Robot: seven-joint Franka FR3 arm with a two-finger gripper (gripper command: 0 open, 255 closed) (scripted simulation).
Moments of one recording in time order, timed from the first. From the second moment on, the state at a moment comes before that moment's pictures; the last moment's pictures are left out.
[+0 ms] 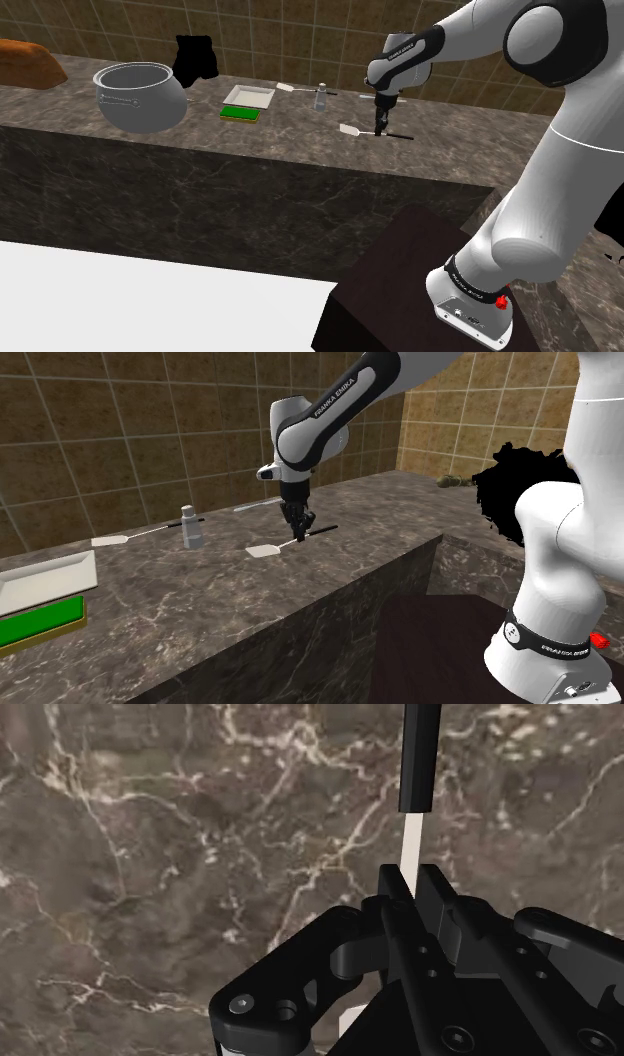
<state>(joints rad) 0.01 0.18 -0.54 -2.12 0.04 2.25 -1.20</state>
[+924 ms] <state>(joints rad) 0.02 0.12 -0.55 -2.08 0.00 2.16 -1.17</state>
